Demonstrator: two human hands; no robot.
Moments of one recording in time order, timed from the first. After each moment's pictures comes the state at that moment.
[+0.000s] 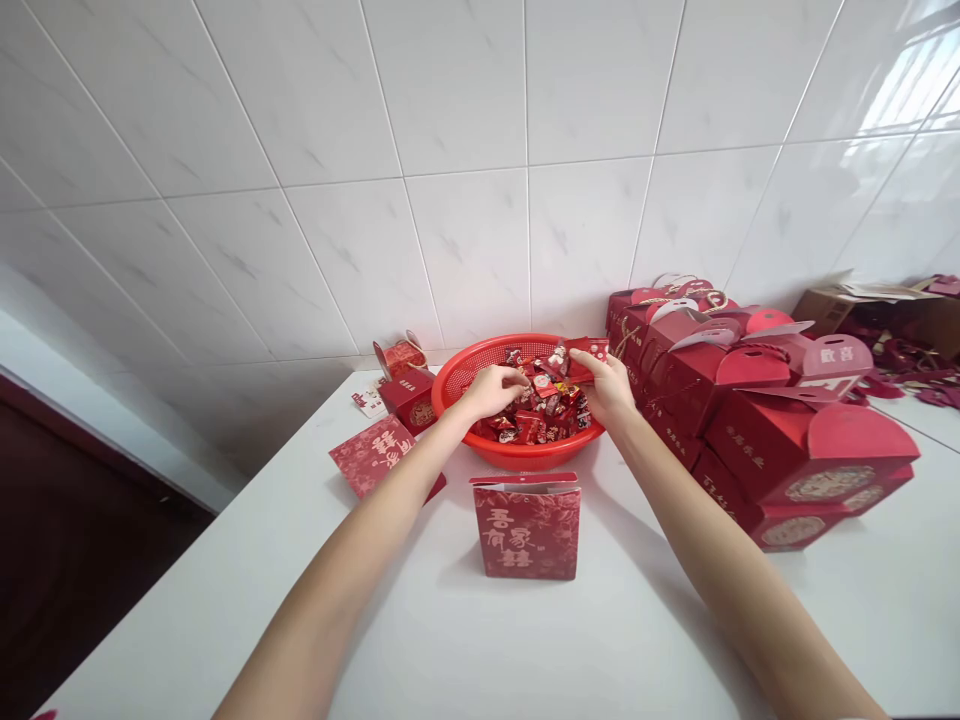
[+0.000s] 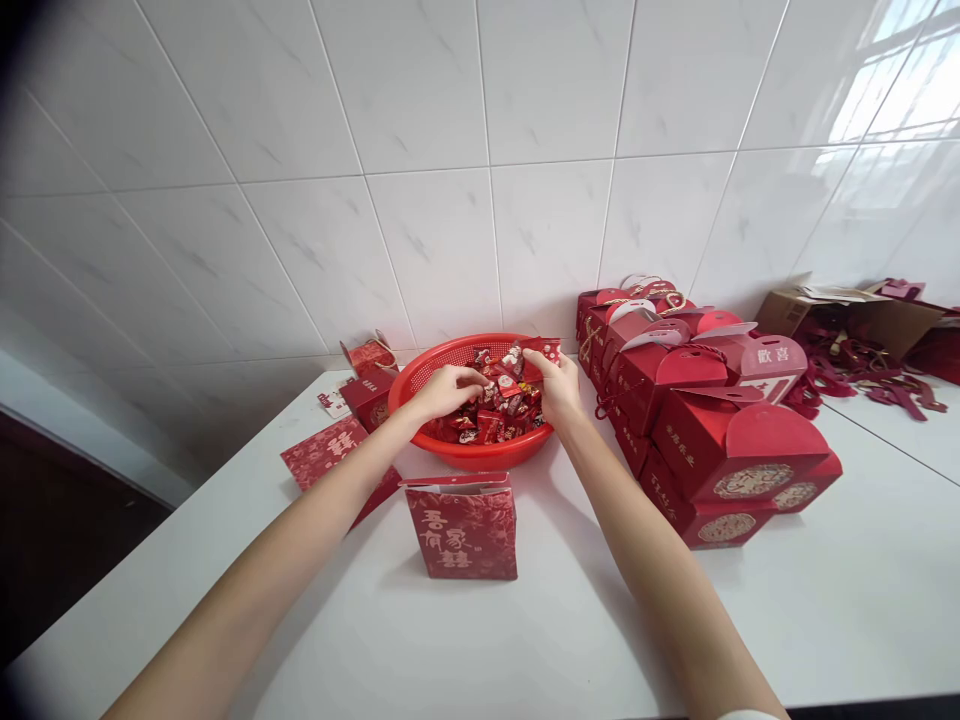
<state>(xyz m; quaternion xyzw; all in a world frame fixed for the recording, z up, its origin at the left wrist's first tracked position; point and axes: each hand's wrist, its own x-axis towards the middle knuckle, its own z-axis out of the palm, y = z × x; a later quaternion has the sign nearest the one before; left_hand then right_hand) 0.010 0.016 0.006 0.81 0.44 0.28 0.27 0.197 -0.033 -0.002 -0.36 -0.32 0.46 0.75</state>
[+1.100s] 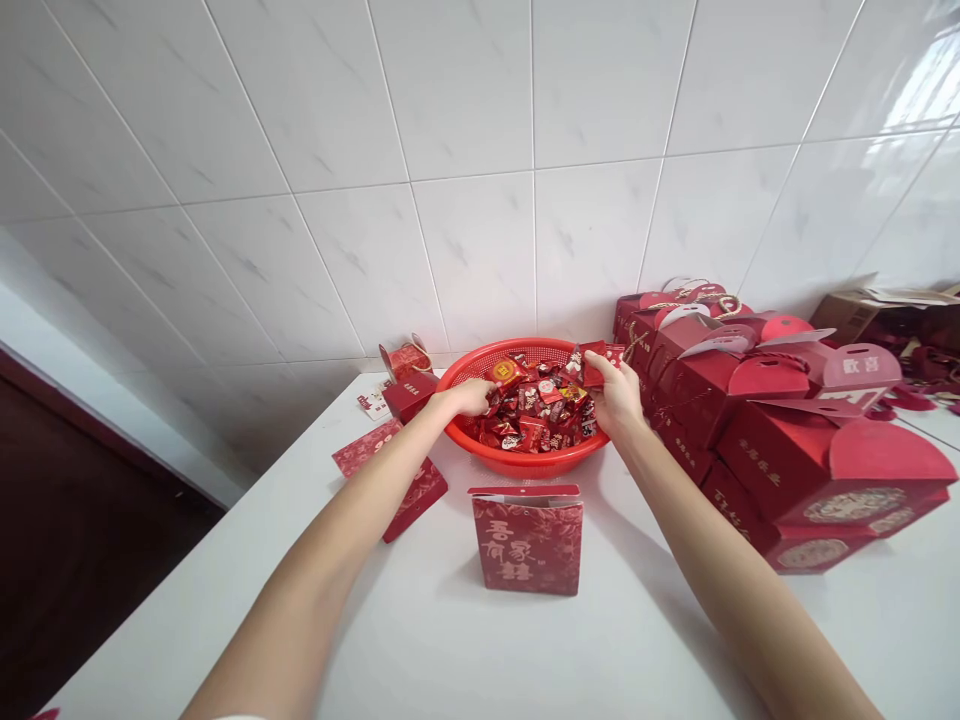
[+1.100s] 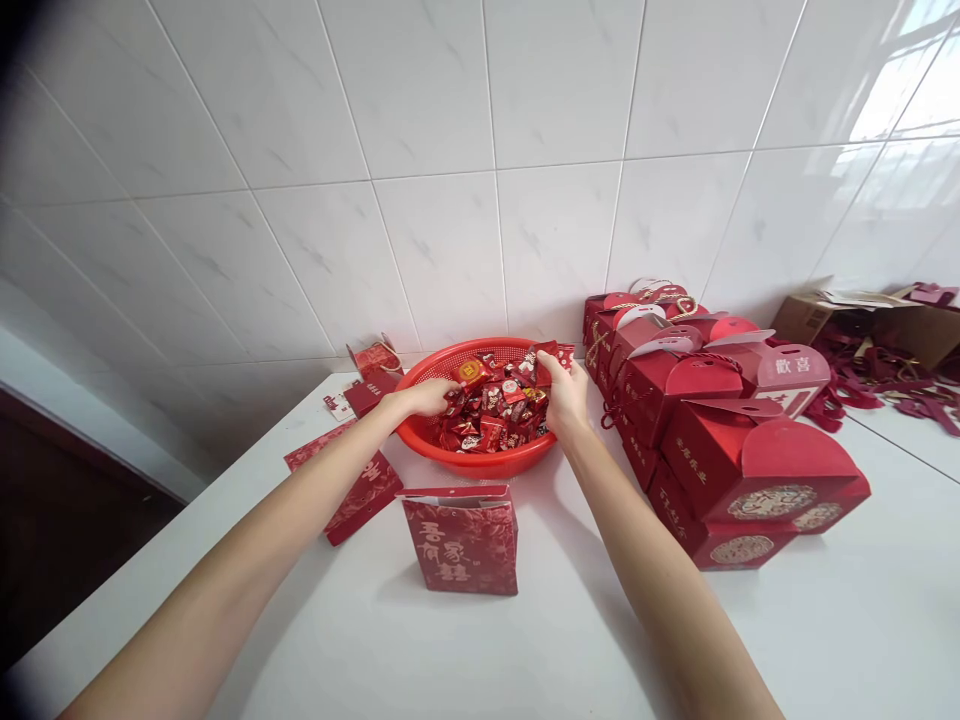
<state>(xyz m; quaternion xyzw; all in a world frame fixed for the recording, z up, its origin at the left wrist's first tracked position) -0.028 0.068 -0.006 0.84 0.52 0.00 0.14 0.197 -0.031 -0.004 -0.35 -0.27 0.43 0.79</state>
